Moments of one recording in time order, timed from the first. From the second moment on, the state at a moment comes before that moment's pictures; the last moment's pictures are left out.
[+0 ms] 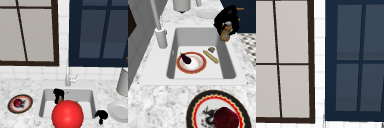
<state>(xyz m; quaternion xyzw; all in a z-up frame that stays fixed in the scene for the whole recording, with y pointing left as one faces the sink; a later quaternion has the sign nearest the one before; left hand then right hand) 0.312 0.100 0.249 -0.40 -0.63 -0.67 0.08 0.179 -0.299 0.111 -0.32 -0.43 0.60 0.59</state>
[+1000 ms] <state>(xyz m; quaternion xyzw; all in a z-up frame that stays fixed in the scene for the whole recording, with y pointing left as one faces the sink) 0.386 0.032 0.096 -0.40 -0.63 -0.66 0.08 0.179 -0.299 0.111 -0.32 -0.43 0.60 0.59</state>
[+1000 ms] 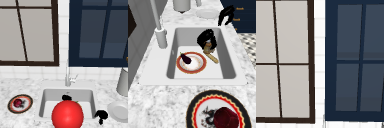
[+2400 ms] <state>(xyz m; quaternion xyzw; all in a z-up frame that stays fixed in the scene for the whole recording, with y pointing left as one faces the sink) 0.445 0.037 -0.040 -0.40 -0.63 -0.67 0.08 0.179 -0.299 0.111 -0.32 -0.43 0.60 0.59</state>
